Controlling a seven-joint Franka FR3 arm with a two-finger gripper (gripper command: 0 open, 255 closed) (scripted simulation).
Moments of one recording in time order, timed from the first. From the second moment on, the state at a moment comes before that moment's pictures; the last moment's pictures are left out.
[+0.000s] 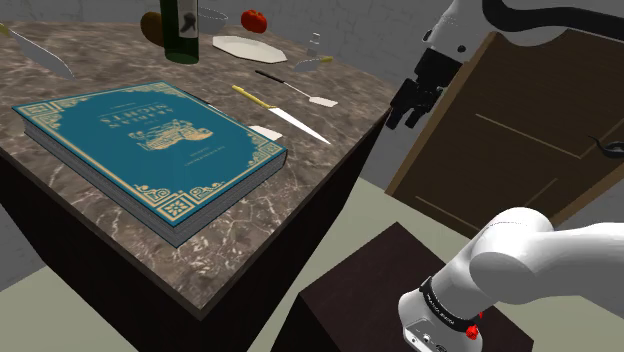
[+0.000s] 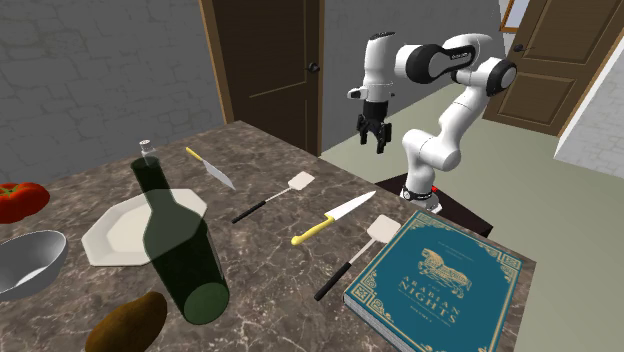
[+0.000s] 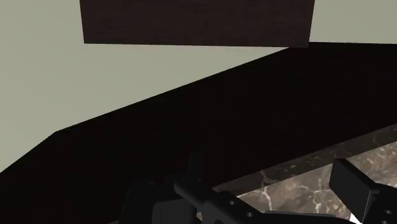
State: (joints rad) arm 0.01 -0.79 -0.04 -2.40 0.09 1.65 0.00
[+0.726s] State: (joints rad) arm 0.04 -0.42 -0.06 -2.15 0.06 1.77 -0.12
